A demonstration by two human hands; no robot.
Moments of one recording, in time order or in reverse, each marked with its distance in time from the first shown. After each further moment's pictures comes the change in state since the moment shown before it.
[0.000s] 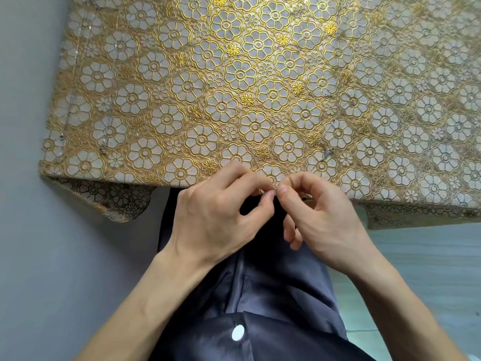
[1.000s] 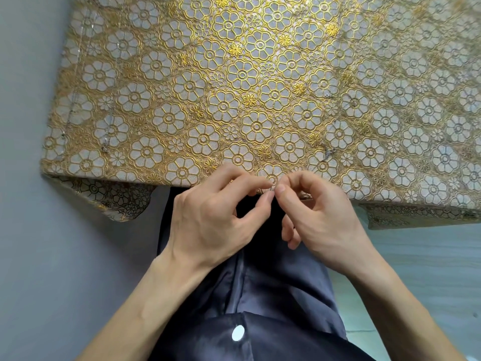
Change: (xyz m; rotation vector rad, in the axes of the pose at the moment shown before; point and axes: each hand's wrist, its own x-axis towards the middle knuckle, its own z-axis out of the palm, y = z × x) left_hand -0.007 -0.002 -0.001 -0.068 0.059 -0.043; right_hand -0.001 -0.003 0.004 -0.027 0.025 -0.036
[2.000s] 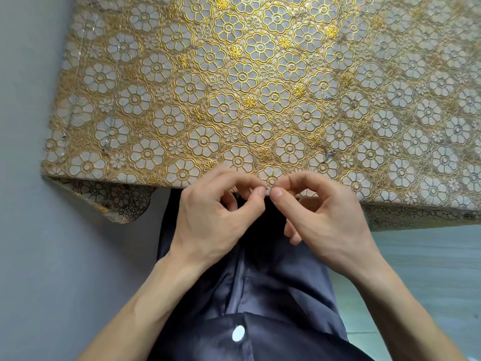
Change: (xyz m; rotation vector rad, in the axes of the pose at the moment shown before) left_hand 0.006 0.002 -0.001 -0.266 -0.078 -0.279; right_hand -0.005 -0.009 -0.002 -0.052 0.069 -0.075
